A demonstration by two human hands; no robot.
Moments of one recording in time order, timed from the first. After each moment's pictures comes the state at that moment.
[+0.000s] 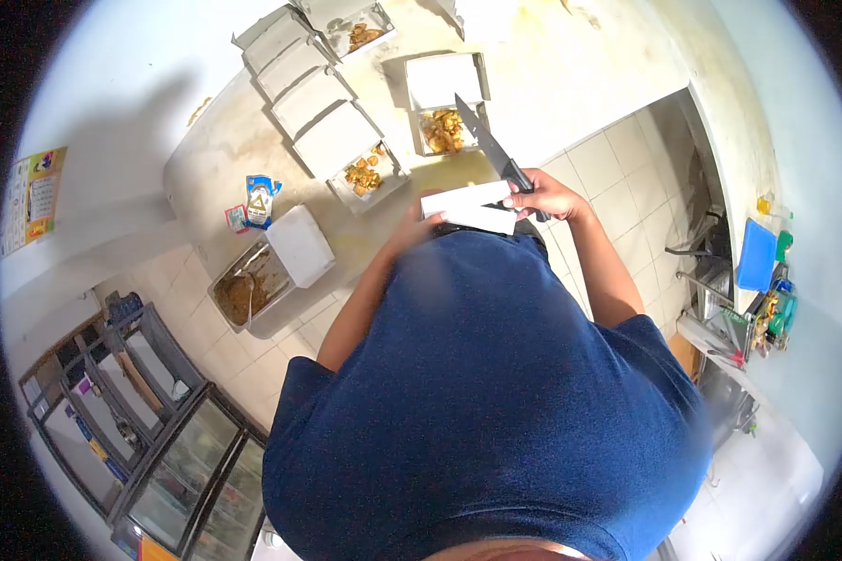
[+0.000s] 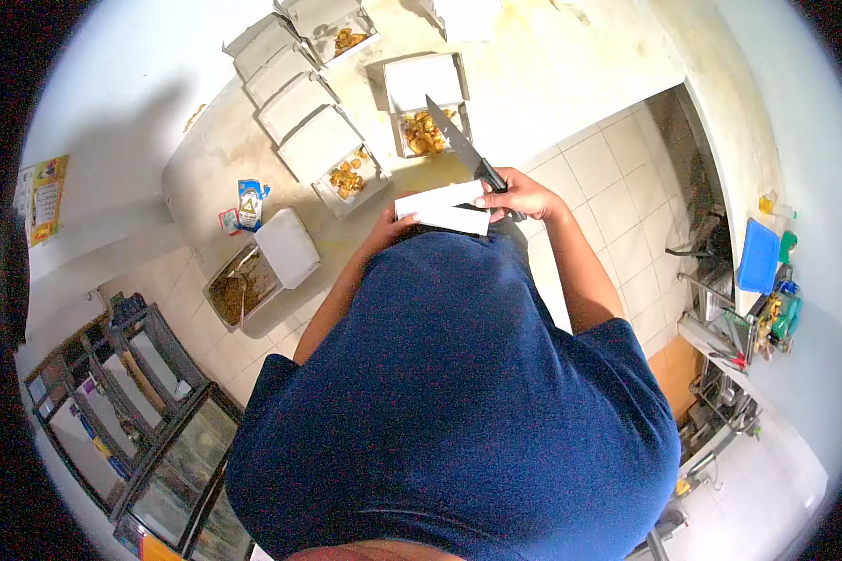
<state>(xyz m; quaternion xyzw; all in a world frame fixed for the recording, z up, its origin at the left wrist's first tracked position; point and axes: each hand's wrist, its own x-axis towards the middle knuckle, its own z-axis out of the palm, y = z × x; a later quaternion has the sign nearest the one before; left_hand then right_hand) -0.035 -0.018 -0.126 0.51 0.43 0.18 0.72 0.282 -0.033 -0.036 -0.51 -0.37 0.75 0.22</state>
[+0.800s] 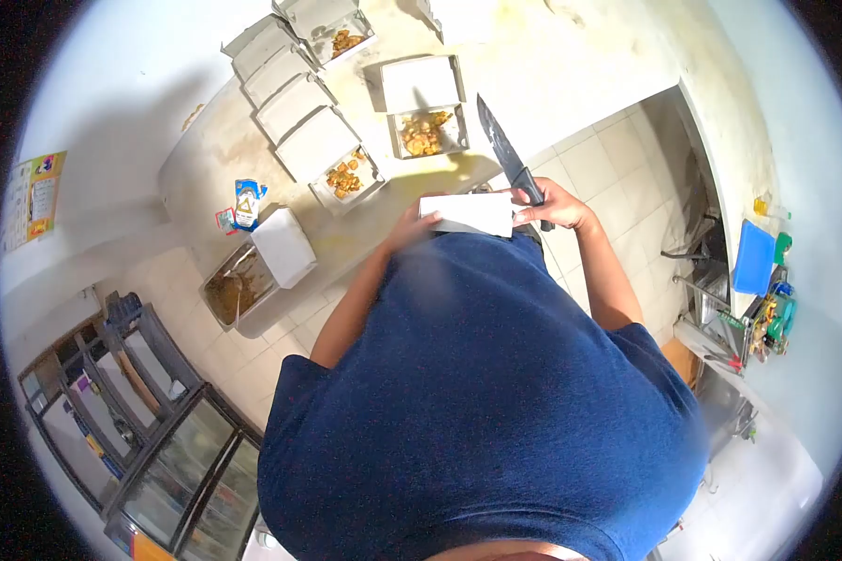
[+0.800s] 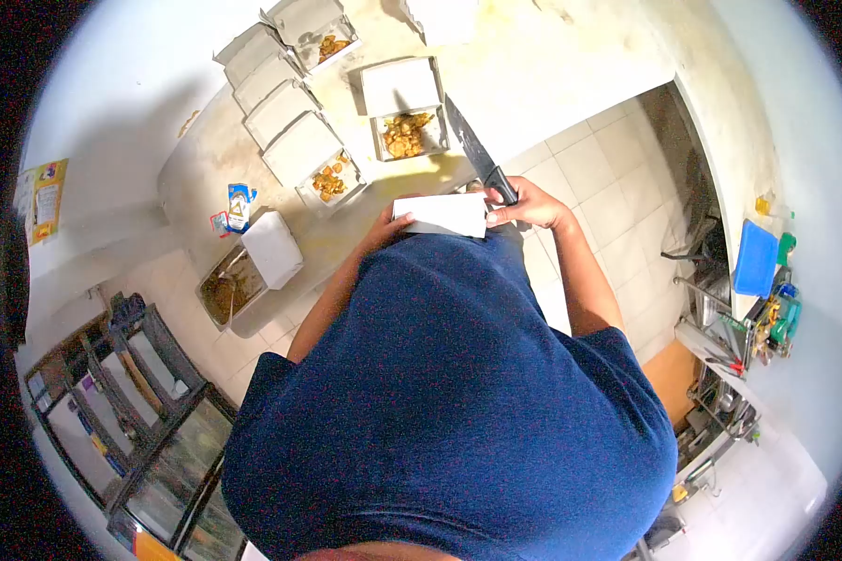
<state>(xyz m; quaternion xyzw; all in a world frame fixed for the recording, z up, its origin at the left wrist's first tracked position) 0.005 -0.027 -0.131 0.51 0.38 0.20 0.75 0.339 -0.064 -0.037 -0.46 -0.35 0.77 0.26</state>
